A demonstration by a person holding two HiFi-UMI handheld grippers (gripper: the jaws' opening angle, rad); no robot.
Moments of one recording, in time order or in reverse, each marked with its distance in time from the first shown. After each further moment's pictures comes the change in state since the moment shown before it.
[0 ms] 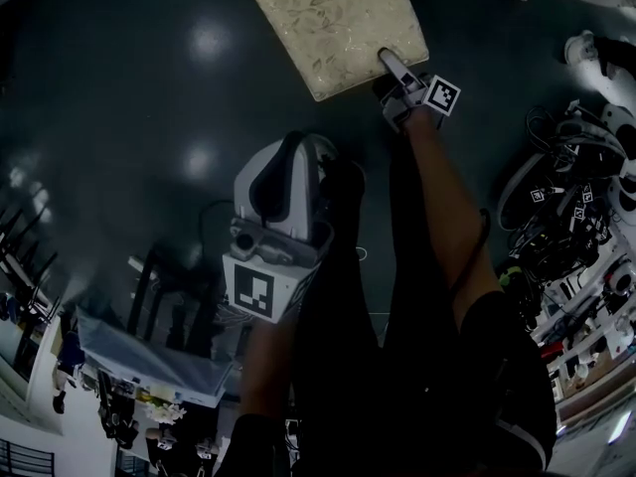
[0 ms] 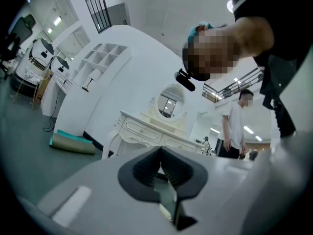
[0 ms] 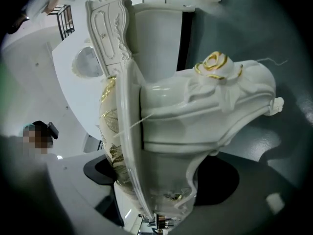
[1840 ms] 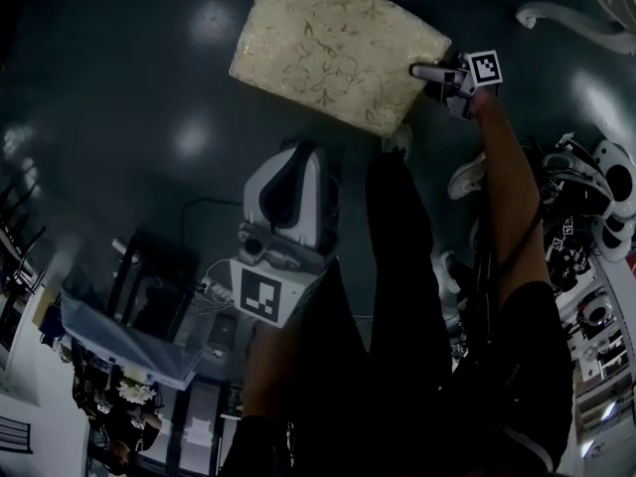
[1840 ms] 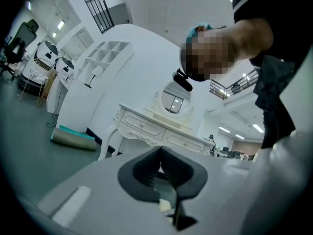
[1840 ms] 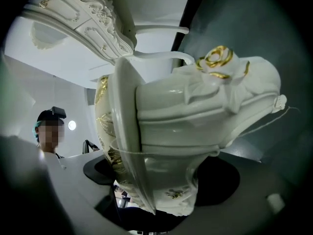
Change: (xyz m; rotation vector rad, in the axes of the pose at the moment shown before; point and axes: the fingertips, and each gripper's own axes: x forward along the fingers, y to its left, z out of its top) left arm 0.091 -0.037 -0.038 -0.017 0.017 0.099; right arm -0.041 0.000 0.099 -0.014 0.859 0.017
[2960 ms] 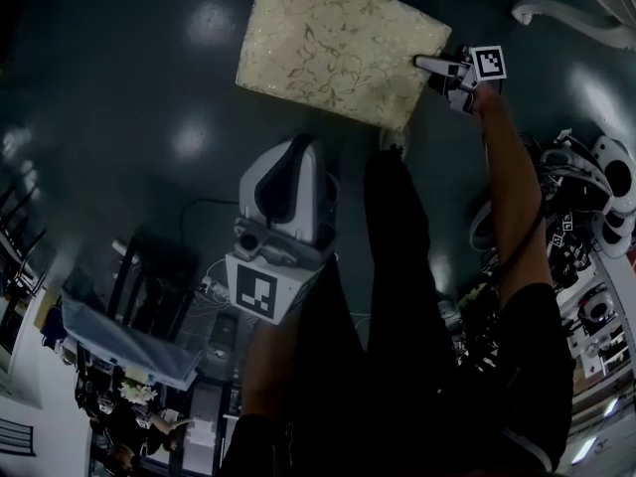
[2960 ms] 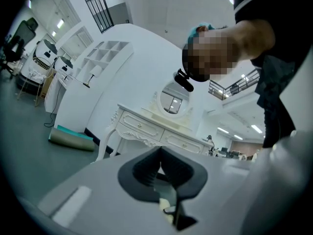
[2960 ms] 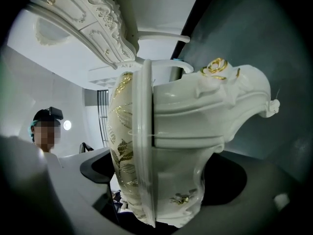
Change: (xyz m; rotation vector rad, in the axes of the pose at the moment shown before) left arm 0.006 0.005 0.010 0.002 -0.006 -0.018; right arm -0.007 0.006 0.021 -0.027 -0.054 -0.059
